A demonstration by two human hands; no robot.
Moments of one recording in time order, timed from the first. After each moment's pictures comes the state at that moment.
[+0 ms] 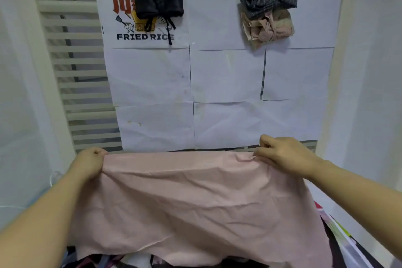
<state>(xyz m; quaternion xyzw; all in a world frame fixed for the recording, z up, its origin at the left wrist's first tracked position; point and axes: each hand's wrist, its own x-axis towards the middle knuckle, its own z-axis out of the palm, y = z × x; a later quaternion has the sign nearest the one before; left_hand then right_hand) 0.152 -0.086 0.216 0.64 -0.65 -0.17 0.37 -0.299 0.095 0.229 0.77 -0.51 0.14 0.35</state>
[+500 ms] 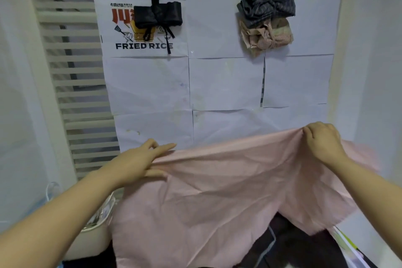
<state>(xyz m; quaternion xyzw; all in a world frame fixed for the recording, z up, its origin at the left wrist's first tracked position) 0.069 -0.047 0.256 0.37 -0.92 0.06 0.09 -0.376 0.081 0.248 0.48 -0.77 0.35 0.23</state>
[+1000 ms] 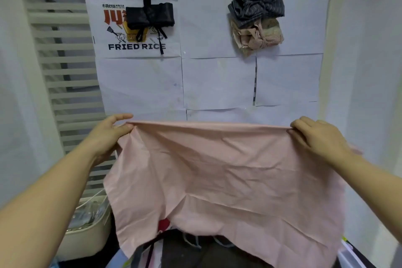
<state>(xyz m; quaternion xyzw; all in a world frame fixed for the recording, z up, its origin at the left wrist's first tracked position) 0.083 -0.052 0.297 0.39 -0.65 -0.45 0.48 -0.376 0.119 0.258 0.61 -0.65 0.22 0.39</state>
